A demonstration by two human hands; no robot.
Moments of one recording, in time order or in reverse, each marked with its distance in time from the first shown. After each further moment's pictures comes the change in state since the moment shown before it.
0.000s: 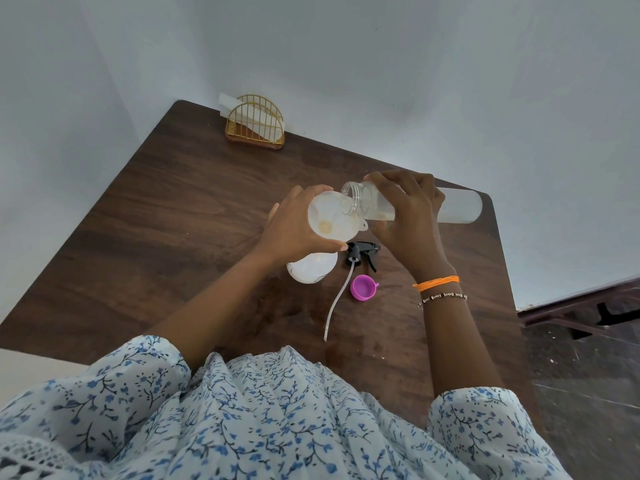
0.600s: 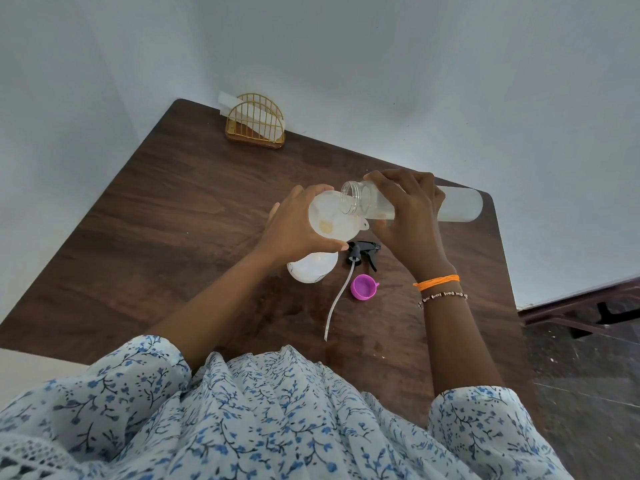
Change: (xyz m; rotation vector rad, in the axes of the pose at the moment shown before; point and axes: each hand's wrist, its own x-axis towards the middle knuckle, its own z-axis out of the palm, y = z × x) left_hand 0.001 0.000 0.002 0.013 -0.004 0.003; right_hand 0.000 -0.001 -0.001 -0.001 -0.010 -0.007
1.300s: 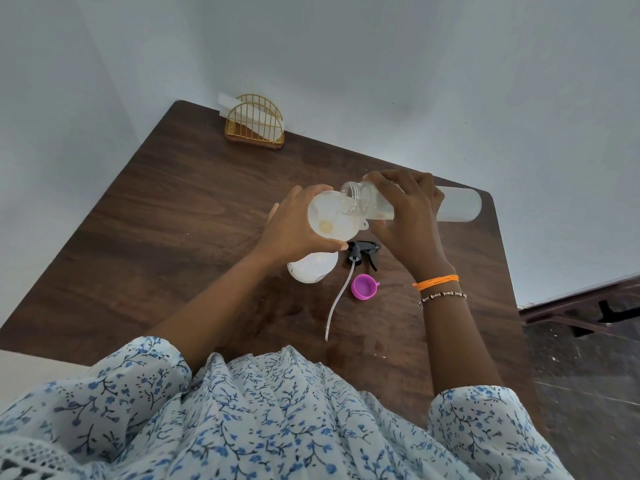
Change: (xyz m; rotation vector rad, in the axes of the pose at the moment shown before) left_hand 0.000 0.001 0.000 0.000 -0.004 -0.005; right_hand 0.000 0.001 0.002 0.006 0.003 0.015
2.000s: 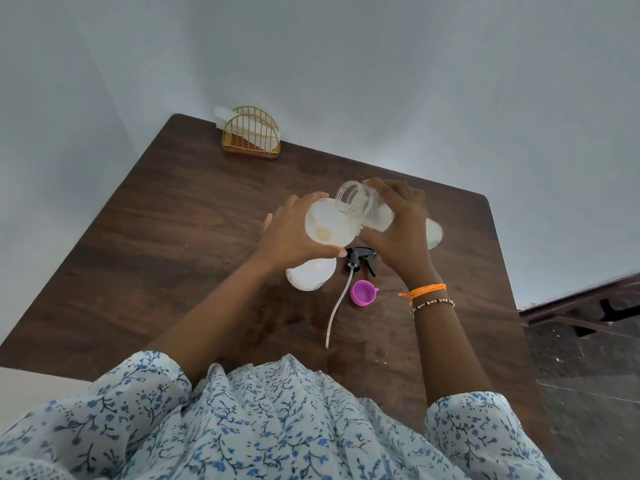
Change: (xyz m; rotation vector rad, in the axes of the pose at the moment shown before) left_hand 0.001 0.003 -0.004 0.079 -0.040 -0.025; right_hand -0.004 -0.006 0.002 0.319 0.030 0.148
